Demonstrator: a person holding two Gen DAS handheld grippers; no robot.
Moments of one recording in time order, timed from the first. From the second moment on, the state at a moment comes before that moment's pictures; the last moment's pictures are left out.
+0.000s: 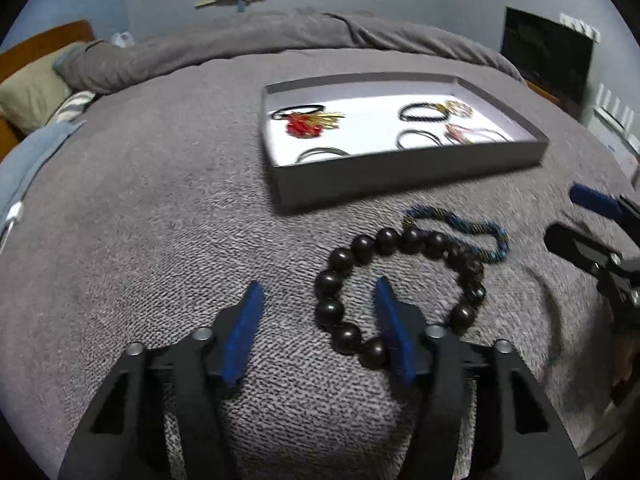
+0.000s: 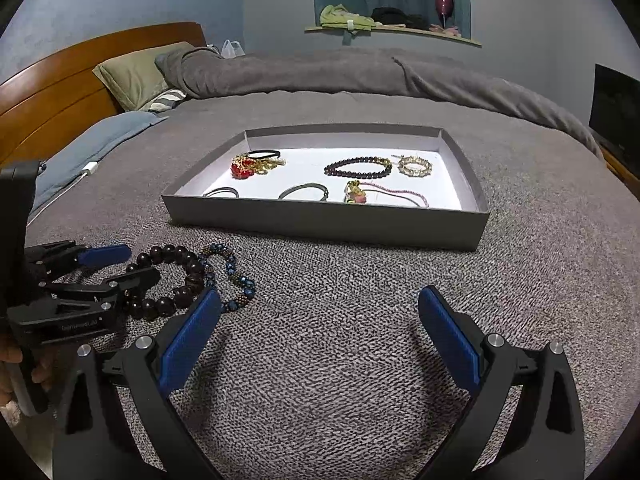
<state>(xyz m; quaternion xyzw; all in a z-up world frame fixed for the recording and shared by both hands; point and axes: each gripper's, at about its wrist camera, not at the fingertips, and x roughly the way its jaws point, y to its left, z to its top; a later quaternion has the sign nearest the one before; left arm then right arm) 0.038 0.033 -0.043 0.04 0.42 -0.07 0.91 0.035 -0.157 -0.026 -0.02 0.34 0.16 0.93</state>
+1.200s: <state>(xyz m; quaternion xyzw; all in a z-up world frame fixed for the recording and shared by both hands) 0.032 0.060 -0.041 0.06 0.41 -0.07 0.91 0.077 -0.084 -0.043 -0.07 0.41 0.22 0.88</state>
